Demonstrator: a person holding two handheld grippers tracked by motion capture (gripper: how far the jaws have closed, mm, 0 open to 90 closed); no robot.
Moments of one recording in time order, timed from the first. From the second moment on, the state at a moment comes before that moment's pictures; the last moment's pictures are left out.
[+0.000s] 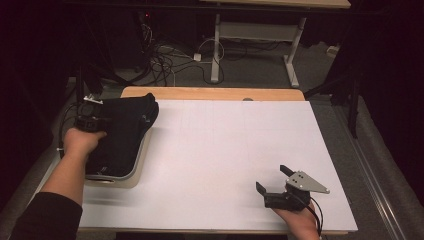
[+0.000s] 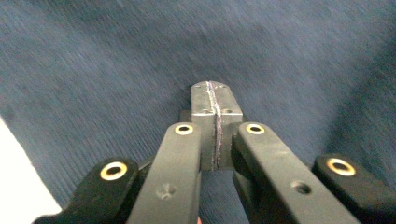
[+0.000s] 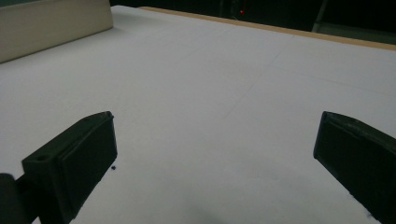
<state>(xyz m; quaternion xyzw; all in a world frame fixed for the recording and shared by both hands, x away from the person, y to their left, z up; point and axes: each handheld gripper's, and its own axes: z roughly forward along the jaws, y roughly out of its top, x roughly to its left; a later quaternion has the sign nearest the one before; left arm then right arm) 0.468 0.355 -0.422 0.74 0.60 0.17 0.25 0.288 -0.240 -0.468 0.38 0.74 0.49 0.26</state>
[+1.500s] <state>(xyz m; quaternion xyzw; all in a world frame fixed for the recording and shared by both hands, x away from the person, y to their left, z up) 0.493 0.344 -0.454 0.74 0.62 0.14 0.22 0.283 -0.226 -0.465 0.36 0.75 0.50 0.24</state>
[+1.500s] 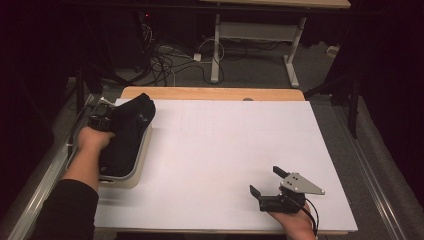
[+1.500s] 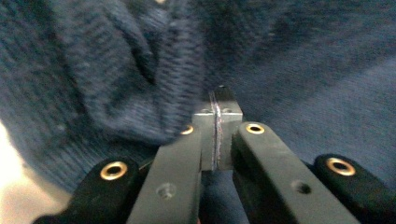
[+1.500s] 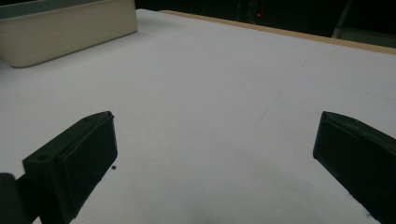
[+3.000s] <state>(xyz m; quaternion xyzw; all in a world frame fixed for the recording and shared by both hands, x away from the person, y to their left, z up) 0.493 0.289 -0.442 0.78 0.57 0.10 0.24 0.281 -0.234 -0.467 0.36 0.75 0.50 0.24</state>
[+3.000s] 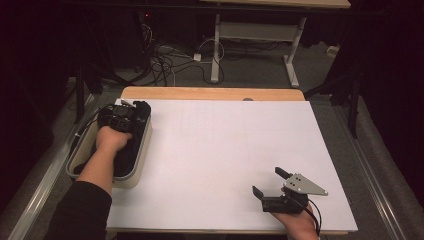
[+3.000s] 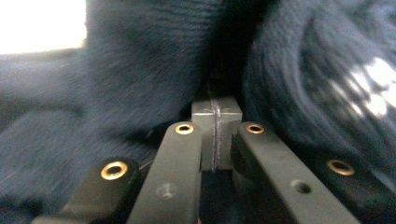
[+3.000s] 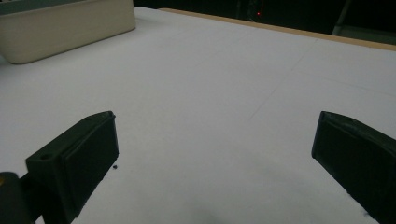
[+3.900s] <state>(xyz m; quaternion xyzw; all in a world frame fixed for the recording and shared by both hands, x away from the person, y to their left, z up) 0.509 0.275 -0.464 0.78 0.56 0.10 0.25 0.282 -0.233 -0.468 0.36 0.75 0.50 0.24</state>
